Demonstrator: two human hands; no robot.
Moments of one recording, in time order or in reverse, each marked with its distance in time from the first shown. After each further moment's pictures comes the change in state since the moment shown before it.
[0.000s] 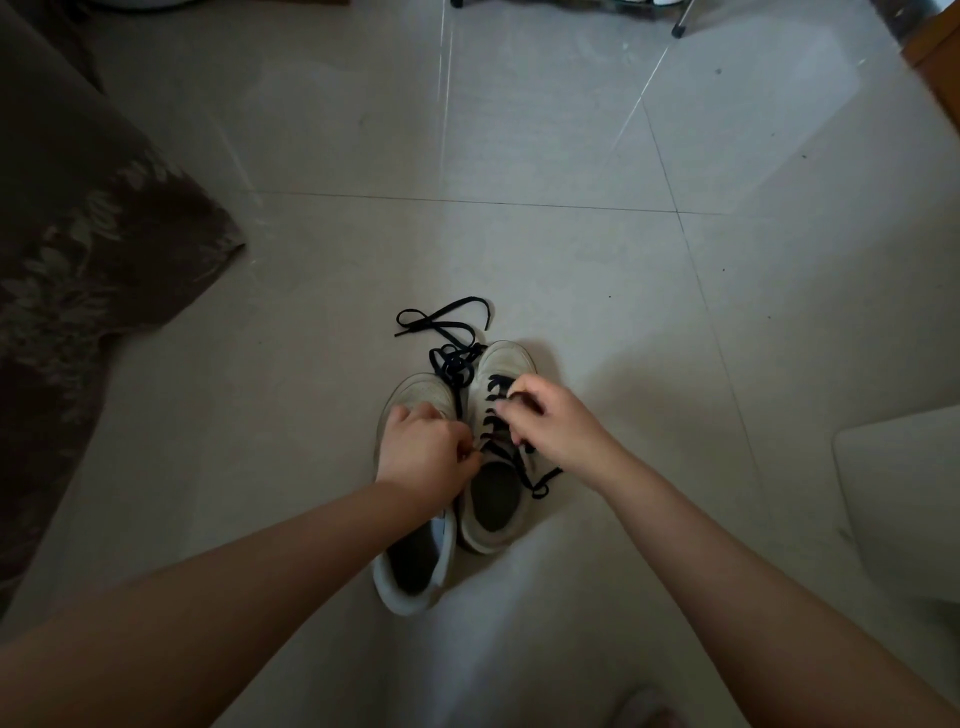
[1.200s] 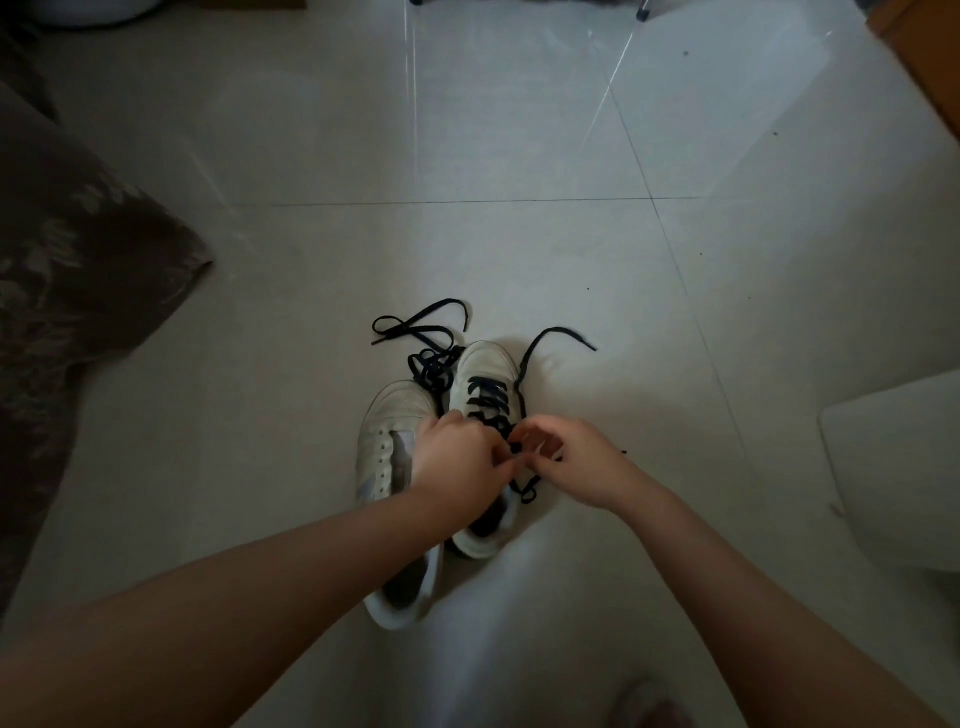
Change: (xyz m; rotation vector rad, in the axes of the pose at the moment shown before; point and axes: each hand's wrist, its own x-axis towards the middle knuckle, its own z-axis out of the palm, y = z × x) left_hand 0.010 0.045 -0.004 -0.088 -0.094 0.053; right_hand -0.013 0.060 -0.019 -0.281 -0.041 -0.043
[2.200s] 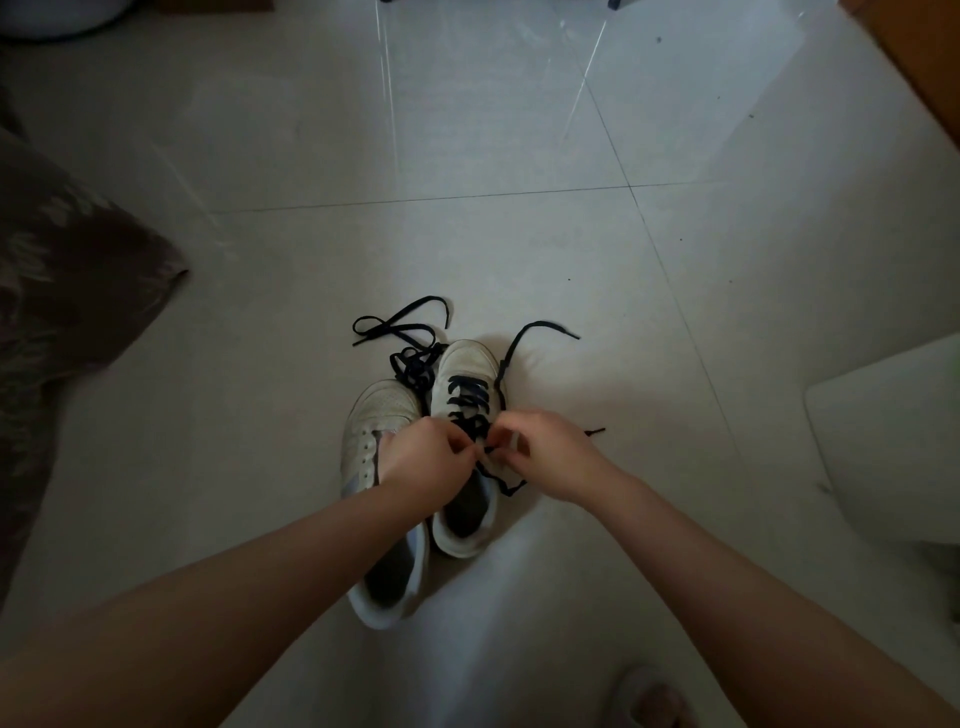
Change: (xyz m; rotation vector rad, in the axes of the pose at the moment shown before) left_hand -0.003 -0.002 -0.010 -0.244 -0.125 -0.306; right_hand 0.001 -0.007 0.005 -0.232 0.018 -0.109
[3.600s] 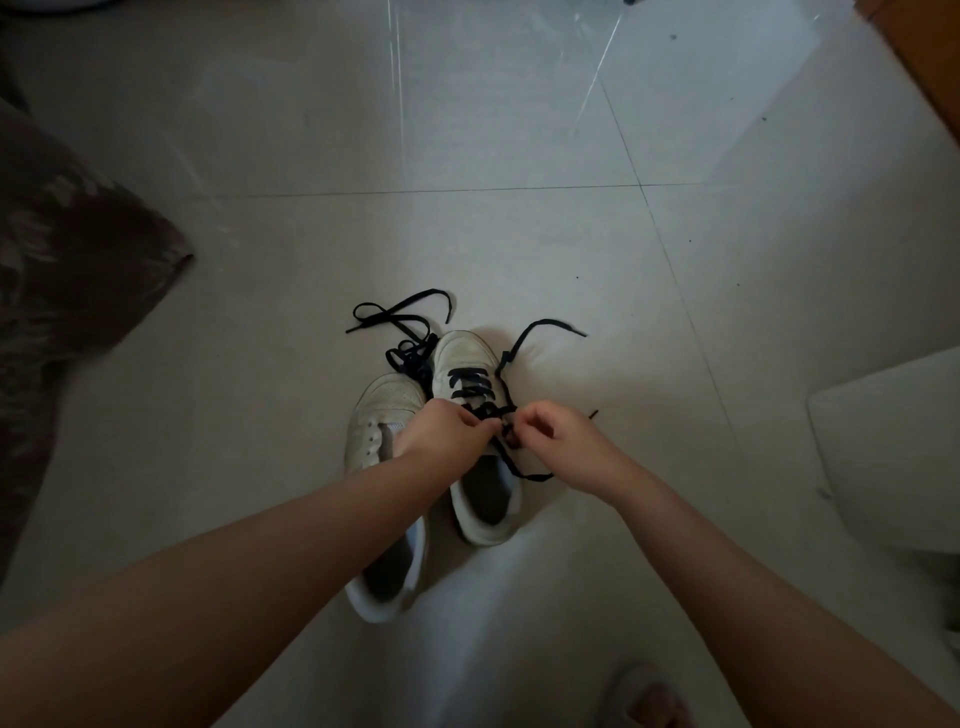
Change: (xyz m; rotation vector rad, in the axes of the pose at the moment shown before) left_hand 0.018 0.006 0.003 -0.269 -0.083 -0.125; right_hand -0.002 0.006 -0.002 0.395 0.037 0.222
